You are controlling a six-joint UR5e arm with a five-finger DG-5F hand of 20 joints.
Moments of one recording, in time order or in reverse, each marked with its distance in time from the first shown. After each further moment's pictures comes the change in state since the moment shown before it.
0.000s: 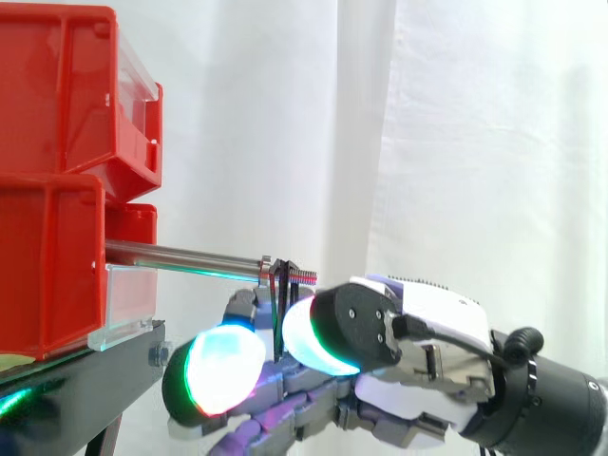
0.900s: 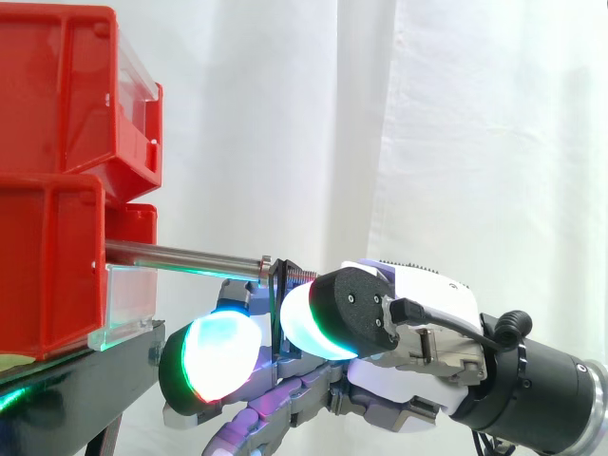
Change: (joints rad) arm -0.014 -0.001 0.034 -0.041 -0.055 -0.003
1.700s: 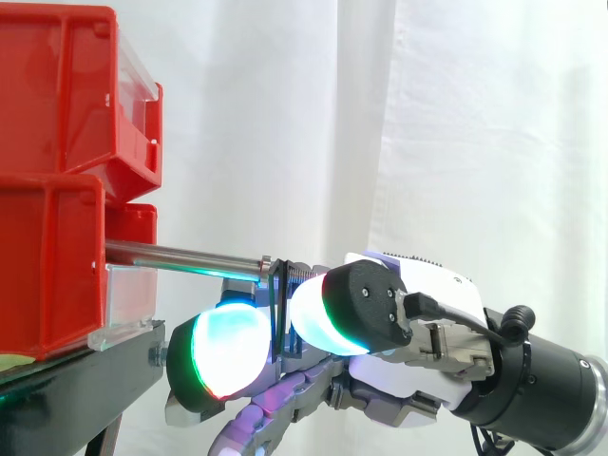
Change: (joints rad) arm -0.003 0.001 0.004 0.010 -0.048 0.003
